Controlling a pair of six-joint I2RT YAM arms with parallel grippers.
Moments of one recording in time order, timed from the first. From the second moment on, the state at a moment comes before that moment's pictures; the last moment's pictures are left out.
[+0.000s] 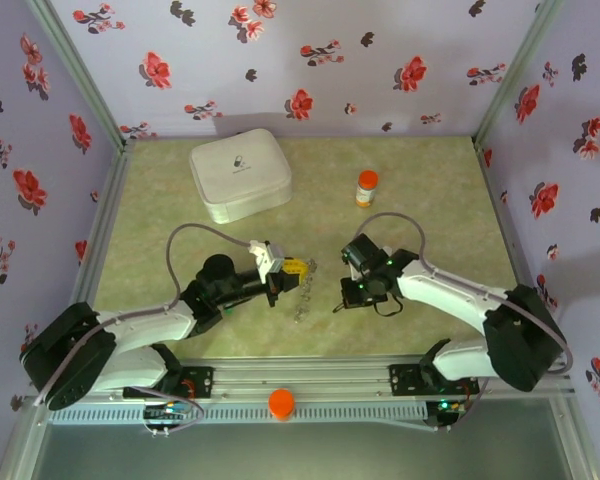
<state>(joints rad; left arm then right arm) -0.87 1.22 0.36 0.84 0.43 -0.14 0.73 1.34 0.73 -0.67 -0.17 0.54</state>
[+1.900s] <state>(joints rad) -1.00 1.15 0.36 0.79 0.17 0.78 0.65 1.22 0.71 -0.58 -0.16 0.51</state>
